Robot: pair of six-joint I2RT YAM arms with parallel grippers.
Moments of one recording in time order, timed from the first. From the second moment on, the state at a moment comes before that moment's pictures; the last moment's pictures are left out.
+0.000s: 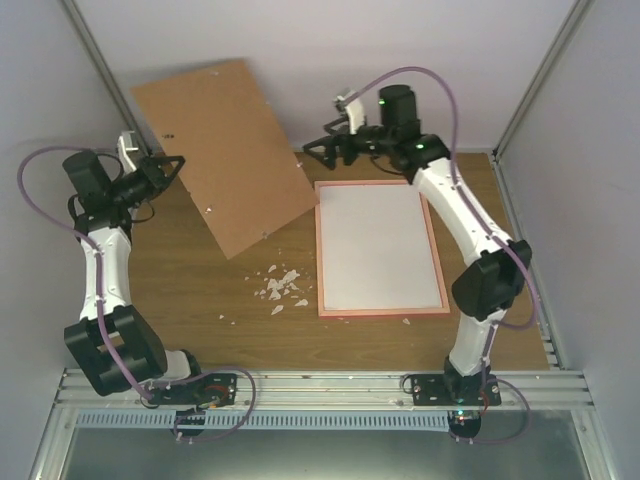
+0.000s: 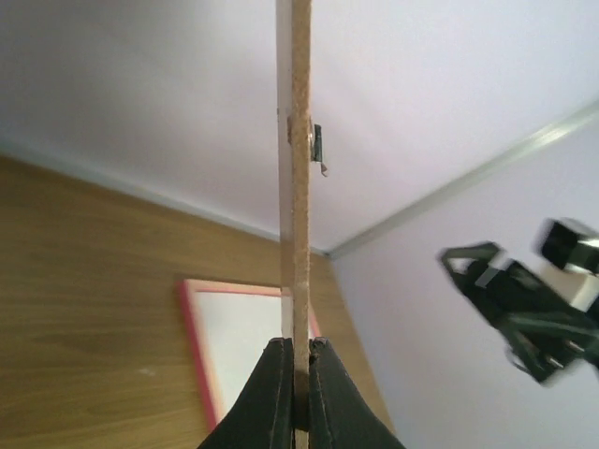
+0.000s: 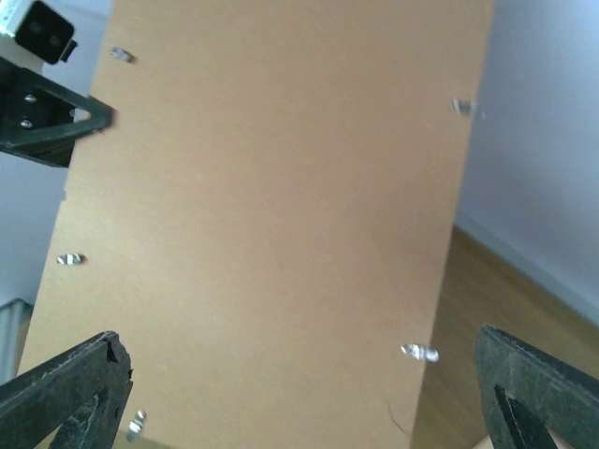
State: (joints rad) left arm 0.42 1.35 1.18 -0.16 1.02 -0.63; right arm 0.48 1.90 2.02 -0.50 -0.64 -0.06
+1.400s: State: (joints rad) left arm 0.07 1.50 1.13 -0.14 0.94 -0.39; right arm -0.11 1.59 1.51 -0.97 -0.98 0.04
